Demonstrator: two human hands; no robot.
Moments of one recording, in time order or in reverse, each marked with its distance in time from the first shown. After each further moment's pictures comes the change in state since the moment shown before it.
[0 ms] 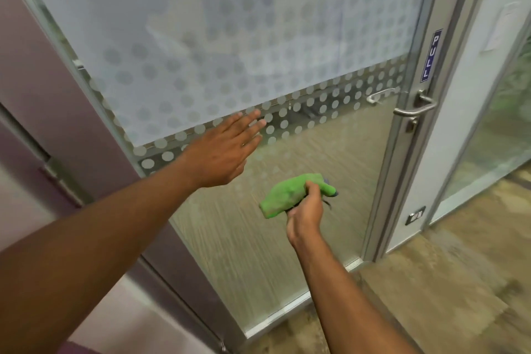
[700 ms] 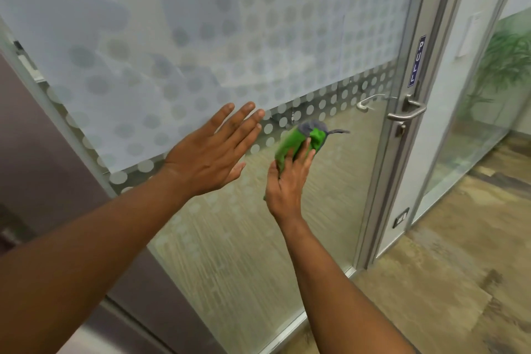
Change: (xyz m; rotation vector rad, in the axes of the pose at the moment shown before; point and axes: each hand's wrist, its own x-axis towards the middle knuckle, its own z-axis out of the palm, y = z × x) left_hand 0.012 -0.030 0.036 0.342 0.220 -0.006; right_hand 0.088 0.043 0.049 -1.109 -0.111 -1.086
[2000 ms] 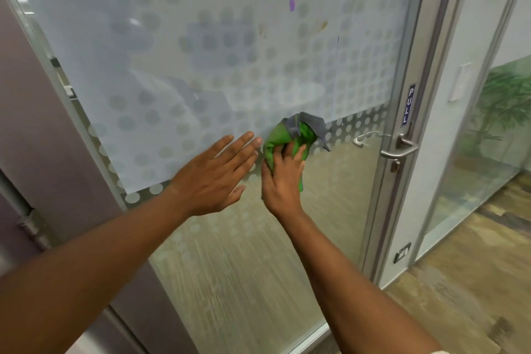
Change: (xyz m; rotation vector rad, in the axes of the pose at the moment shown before) left_hand 0.005 -0.013 -0.022 -0.221 0.020 -0.066; right_hand 0.055 -0.062 -0.045 -0.123 -0.203 -0.184
